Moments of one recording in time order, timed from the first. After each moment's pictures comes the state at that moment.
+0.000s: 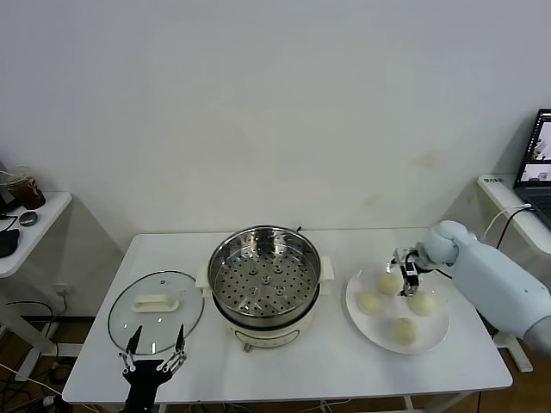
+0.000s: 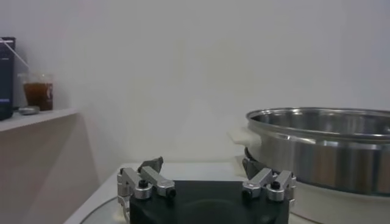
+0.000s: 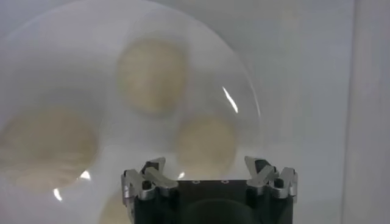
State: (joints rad) left arm 1.79 -1.35 -0.58 -2.07 -0.17 -0.17 -0.12; right arm -0.13 0.86 -0.57 0.98 -0.36 -0.09 -1.05
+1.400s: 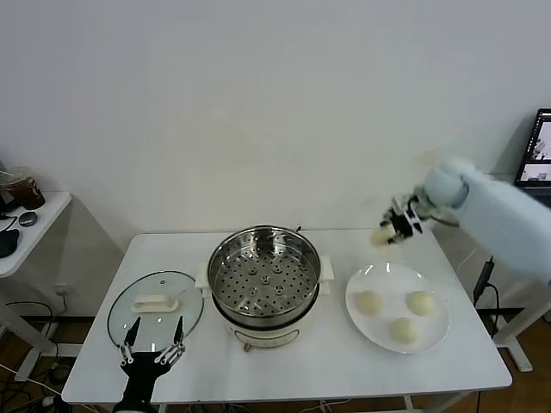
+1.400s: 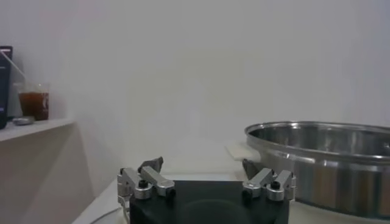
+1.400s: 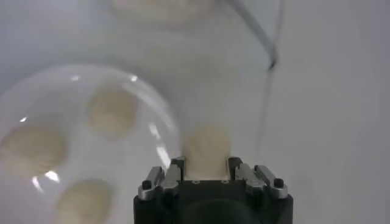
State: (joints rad) left arm 1.76 -1.33 -0.58 -2.09 -0.21 -0.17 -0.12; right arm 0.45 0.87 -0.94 1.18 0.03 0.05 -1.16
